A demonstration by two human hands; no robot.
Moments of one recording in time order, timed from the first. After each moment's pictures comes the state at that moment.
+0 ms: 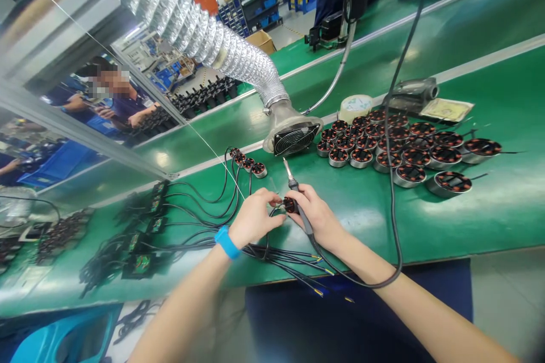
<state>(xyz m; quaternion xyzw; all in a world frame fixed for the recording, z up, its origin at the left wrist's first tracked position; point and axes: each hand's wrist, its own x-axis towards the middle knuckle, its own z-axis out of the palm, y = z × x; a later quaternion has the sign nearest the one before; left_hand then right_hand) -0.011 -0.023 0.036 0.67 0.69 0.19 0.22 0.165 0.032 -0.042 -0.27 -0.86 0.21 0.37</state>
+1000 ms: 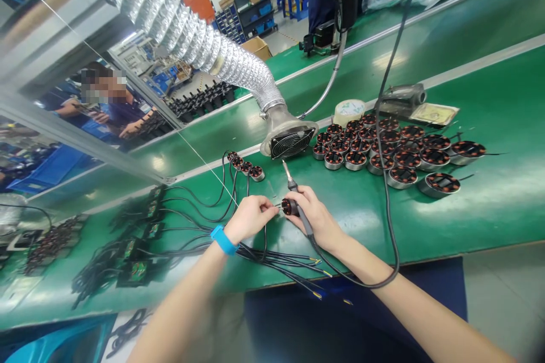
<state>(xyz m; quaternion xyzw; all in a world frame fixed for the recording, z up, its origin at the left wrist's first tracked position) -0.024 -0.013 0.031 0.60 0.70 0.19 0.35 0.166 0.033 -0.046 -0.26 -0.84 0.26 0.40</state>
